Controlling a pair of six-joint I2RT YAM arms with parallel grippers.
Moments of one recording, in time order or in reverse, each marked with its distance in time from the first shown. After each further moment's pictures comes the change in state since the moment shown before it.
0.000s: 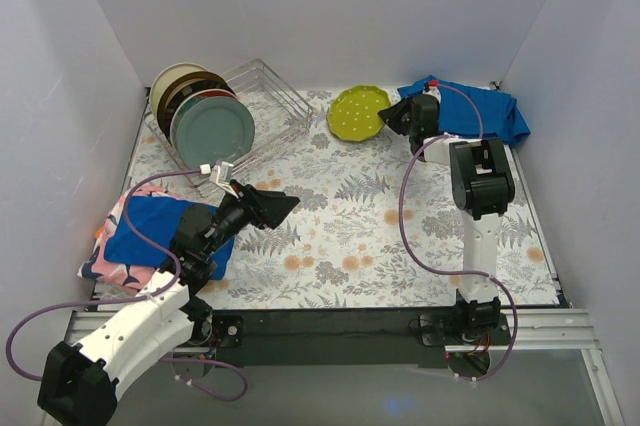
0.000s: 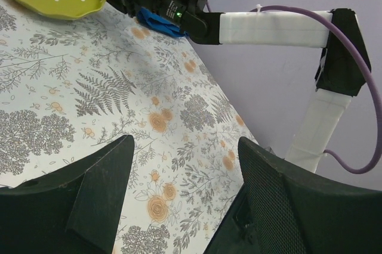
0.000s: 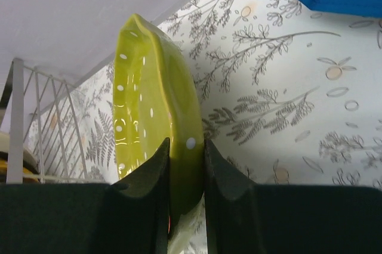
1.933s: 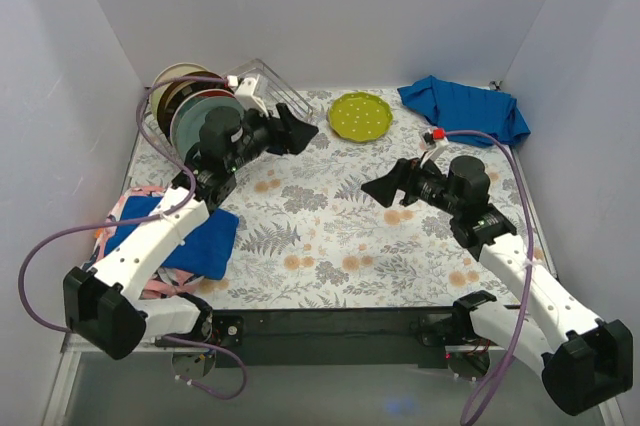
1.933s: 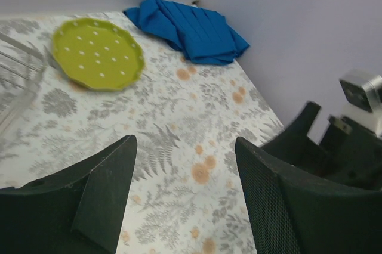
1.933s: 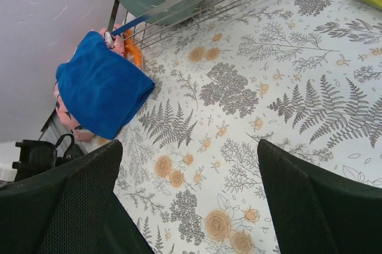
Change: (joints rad) left arm -0.001 0.489 0.719 -0.389 -0.062 0.247; right arm 0.216 -1.263 -0.713 -0.430 -0.356 -0.283
